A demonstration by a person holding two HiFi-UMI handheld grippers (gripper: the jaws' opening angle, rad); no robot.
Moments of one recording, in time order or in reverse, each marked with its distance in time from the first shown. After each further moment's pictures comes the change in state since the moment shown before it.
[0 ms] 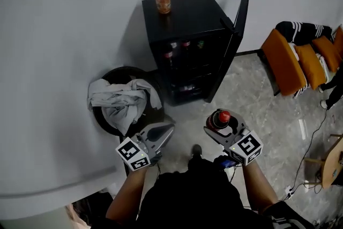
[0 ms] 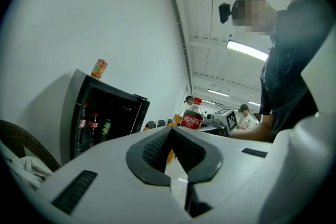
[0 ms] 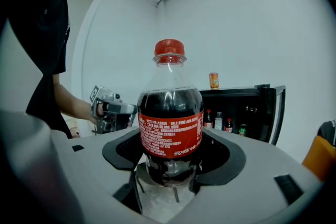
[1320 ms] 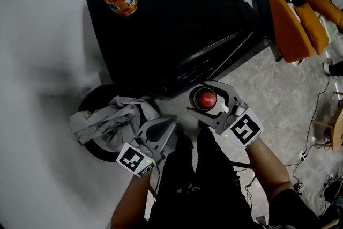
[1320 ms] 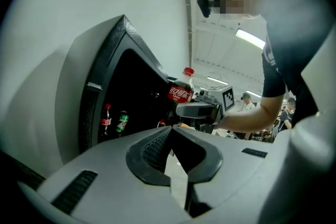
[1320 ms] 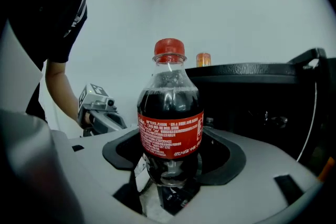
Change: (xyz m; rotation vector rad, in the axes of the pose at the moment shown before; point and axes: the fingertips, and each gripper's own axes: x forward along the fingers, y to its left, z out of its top) left arm 0.101 0.201 -0.027 0.025 0.165 -0.063; right arm 0.197 -0.149 0.009 -0.043 -0.020 -0.063
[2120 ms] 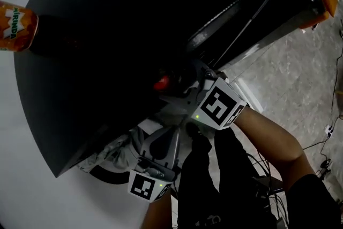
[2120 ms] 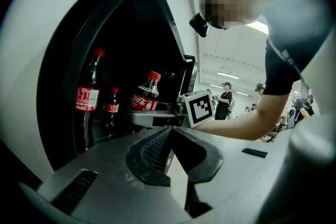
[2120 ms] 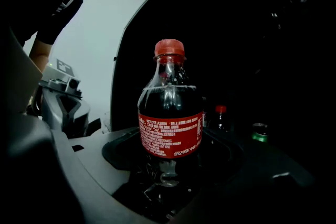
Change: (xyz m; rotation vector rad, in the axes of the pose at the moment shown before) left arm 0.078 0.054 -0.068 0.035 -0.019 0.134; right arm 0.114 -0.089 -0.109 -0.080 -0.058 0.032
